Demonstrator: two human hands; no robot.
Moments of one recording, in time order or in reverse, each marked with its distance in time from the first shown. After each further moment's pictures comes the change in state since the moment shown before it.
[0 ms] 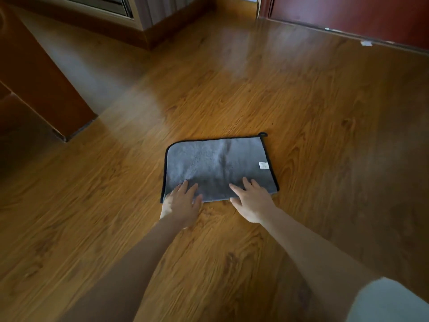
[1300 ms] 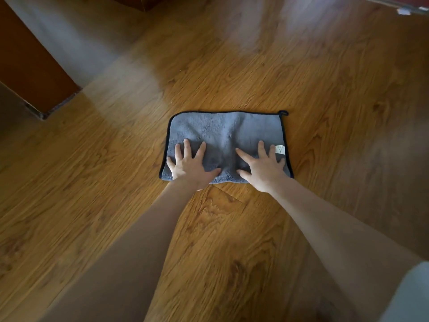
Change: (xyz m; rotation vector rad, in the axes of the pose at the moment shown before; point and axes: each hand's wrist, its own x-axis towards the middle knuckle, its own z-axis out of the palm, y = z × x) left_hand 0.080 0.017 -0.008 0.037 -0.030 -0.133; right_hand 0.066 0.015 -0.015 0.075 0.007 0.155
